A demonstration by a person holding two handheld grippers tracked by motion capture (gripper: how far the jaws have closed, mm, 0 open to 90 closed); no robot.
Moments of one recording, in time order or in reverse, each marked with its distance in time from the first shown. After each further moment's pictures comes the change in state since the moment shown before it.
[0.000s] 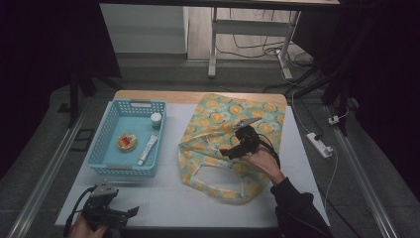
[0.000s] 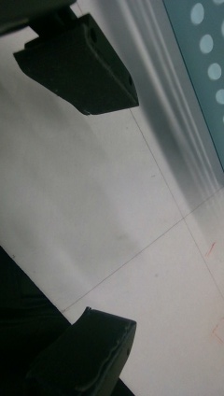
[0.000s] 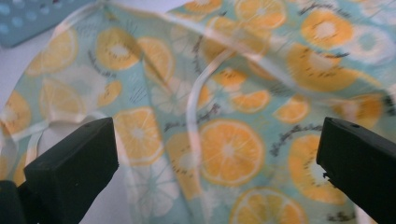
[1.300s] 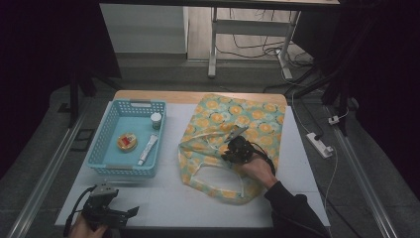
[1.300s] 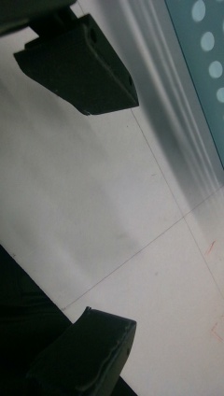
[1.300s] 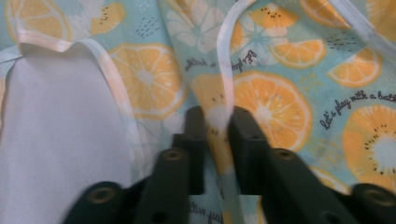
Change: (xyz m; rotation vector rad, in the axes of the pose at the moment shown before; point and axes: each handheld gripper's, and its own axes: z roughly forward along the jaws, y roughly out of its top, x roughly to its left) left arm 0.001 0.000 0.000 -0.001 -0.013 -0.007; right arm 0.012 -0.017 0.027 0.160 0.028 -0.103
